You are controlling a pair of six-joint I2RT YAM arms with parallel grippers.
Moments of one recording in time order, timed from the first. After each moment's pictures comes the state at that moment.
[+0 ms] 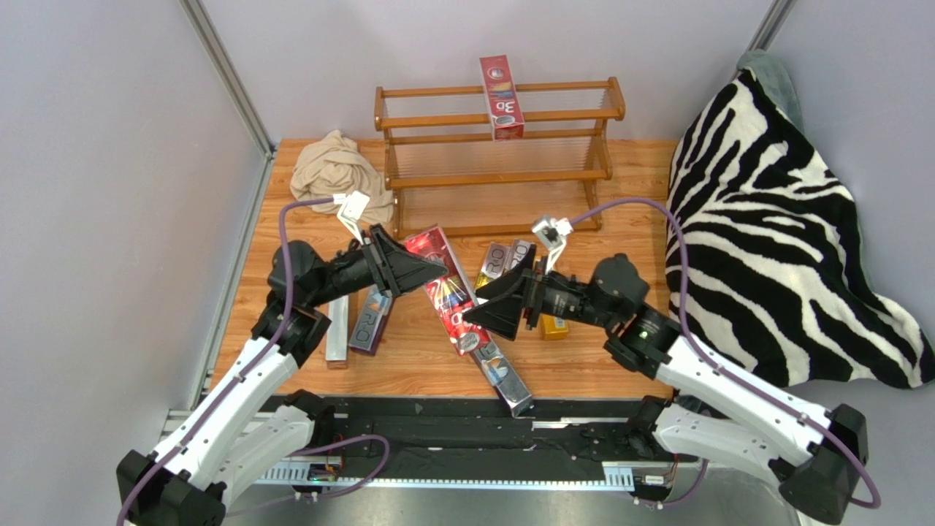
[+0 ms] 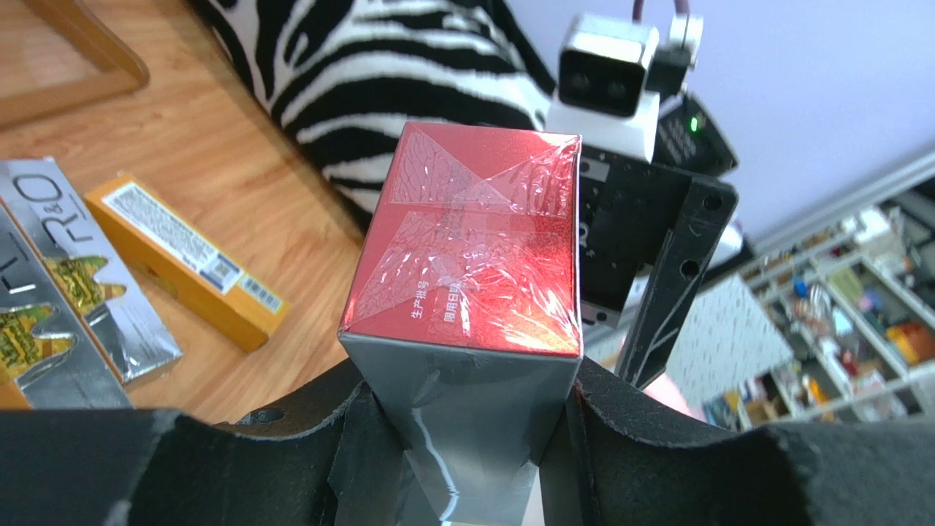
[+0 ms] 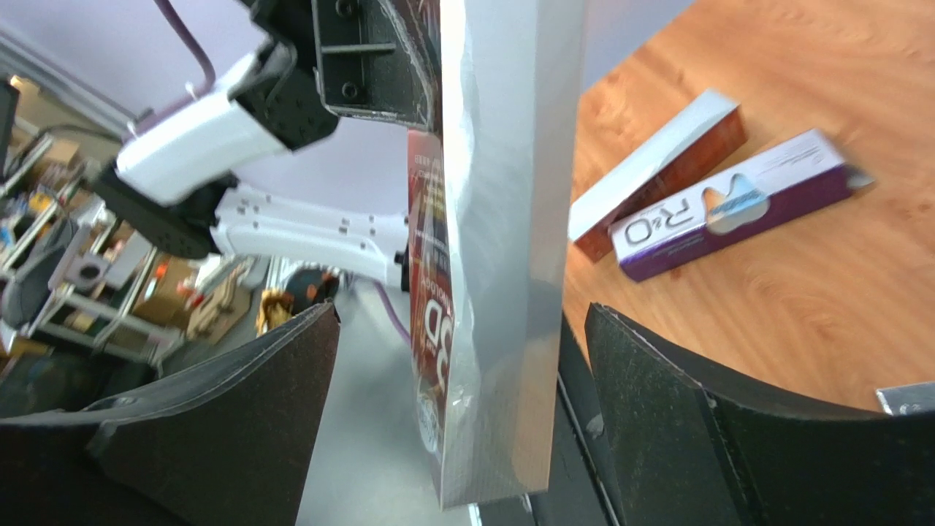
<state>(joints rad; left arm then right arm) -0.44 0.83 0.70 0.28 0.77 -0.92 0.86 0.94 0.75 0.21 -0.49 0.69</state>
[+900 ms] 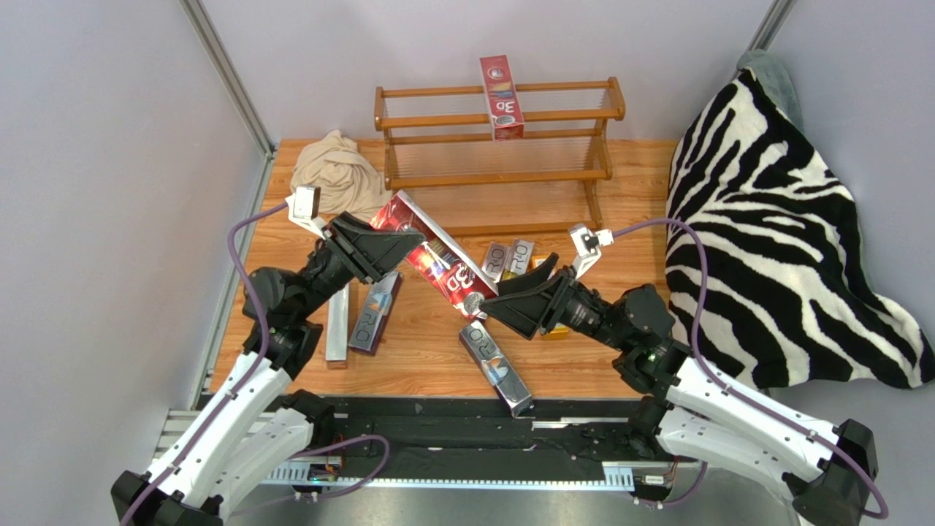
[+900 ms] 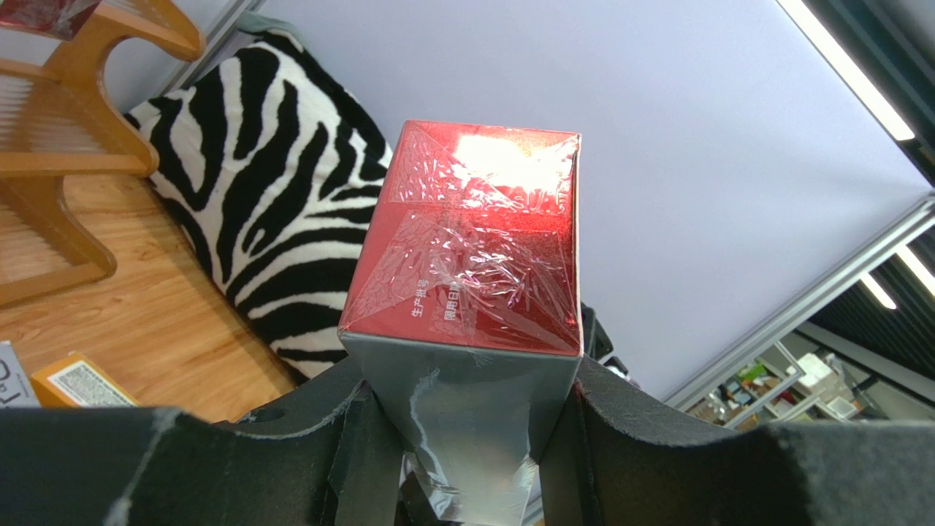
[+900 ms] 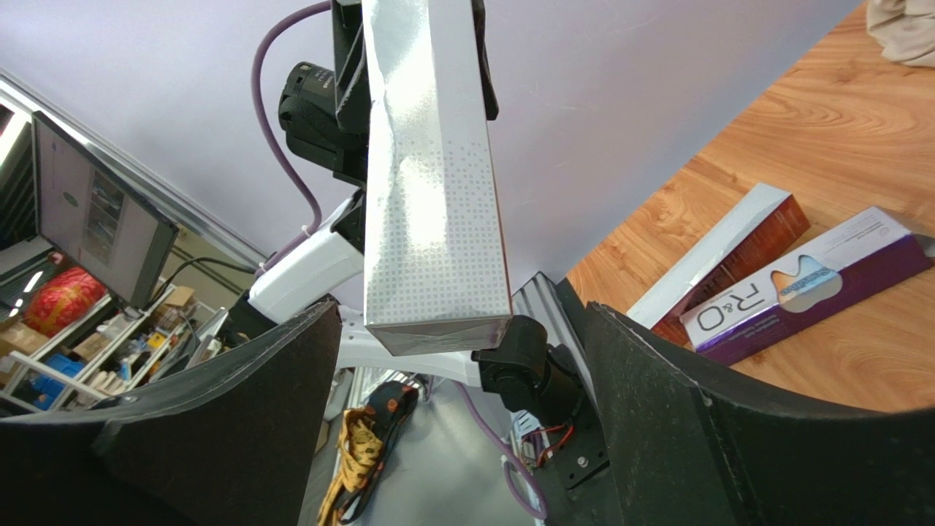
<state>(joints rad) -0.44 0.72 0.66 0.55 0.49 -1.14 0.90 0.77 0.57 0.48 -0.27 0.92</state>
